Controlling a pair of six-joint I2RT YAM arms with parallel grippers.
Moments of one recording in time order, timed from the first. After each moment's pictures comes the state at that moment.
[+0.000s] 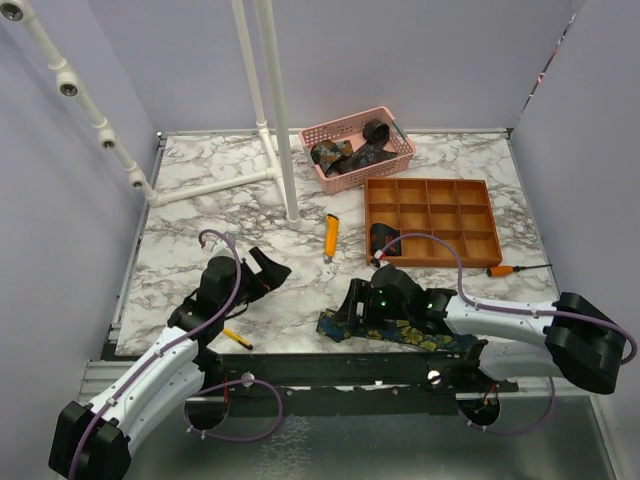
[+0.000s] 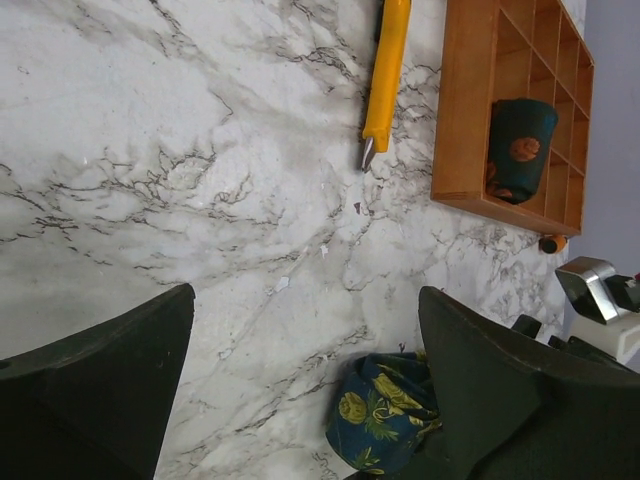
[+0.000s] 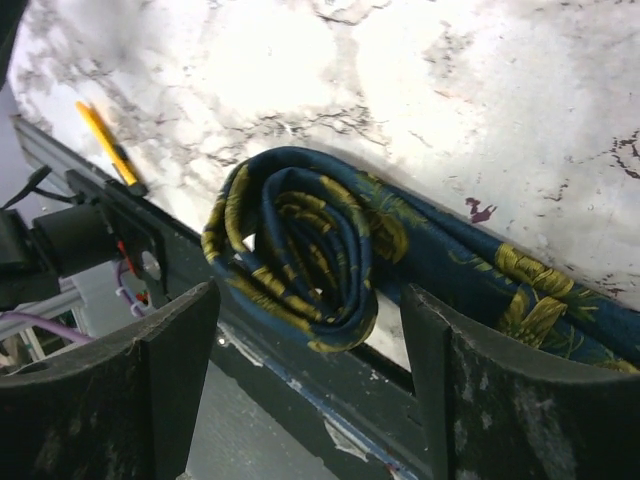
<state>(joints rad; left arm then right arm) -0.47 0.66 0.28 -0.11 0.04 -0.91 1.00 1.19 0.47 -0.02 -0.09 1.07</state>
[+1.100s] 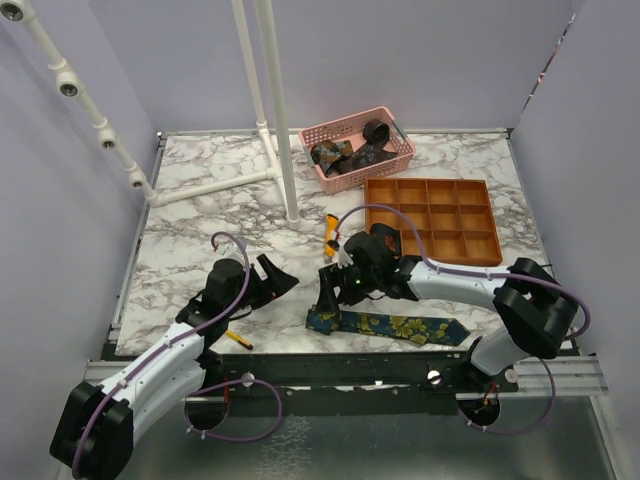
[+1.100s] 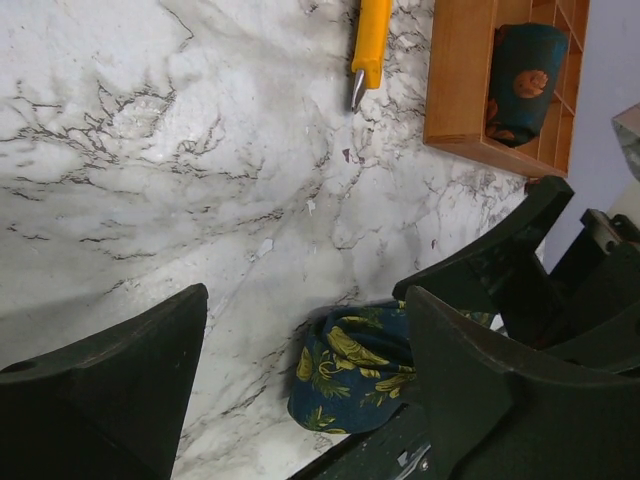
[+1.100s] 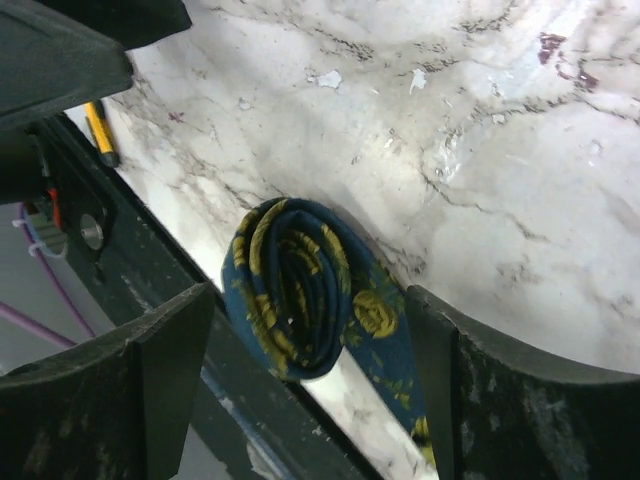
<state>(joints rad) -0.47 0.77 0.21 0.04 0.19 -0.94 0.91 1.54 0.80 -0.09 -0.32 0.53</state>
